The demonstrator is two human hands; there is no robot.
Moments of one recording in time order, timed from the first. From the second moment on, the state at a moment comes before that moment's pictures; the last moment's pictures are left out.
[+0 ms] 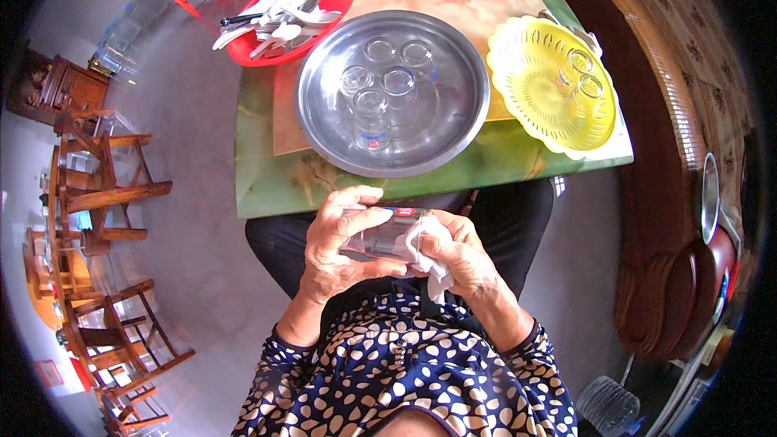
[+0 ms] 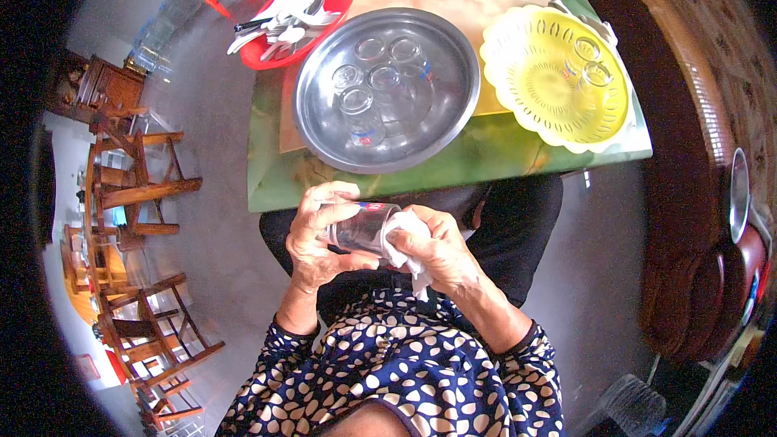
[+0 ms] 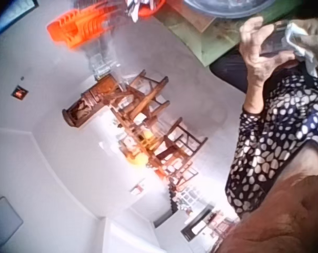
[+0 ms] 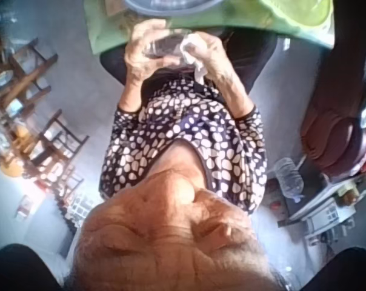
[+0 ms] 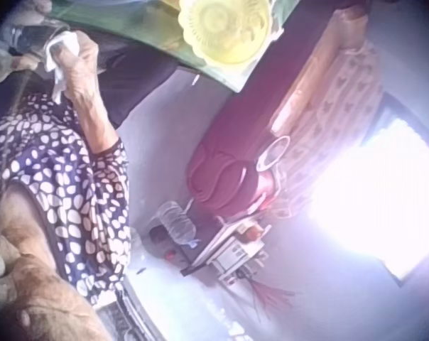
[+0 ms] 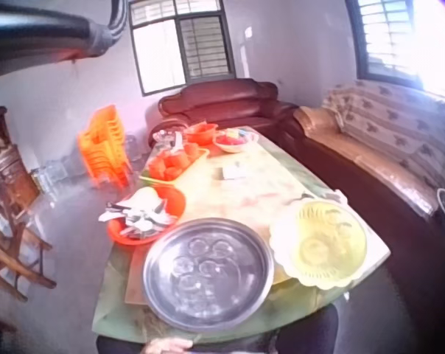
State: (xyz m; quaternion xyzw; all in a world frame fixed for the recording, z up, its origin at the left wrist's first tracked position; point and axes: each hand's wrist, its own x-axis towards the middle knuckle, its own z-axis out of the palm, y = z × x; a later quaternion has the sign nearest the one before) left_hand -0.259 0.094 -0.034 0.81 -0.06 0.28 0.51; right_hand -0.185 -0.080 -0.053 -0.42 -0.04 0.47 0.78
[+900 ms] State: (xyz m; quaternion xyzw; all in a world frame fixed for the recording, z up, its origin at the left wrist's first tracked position) left_hand -0.248 0.086 -0.019 0.83 -0.10 0.38 0.40; right_hand -0.179 -0.077 -0.048 -0.56 -0.12 0.44 0.69
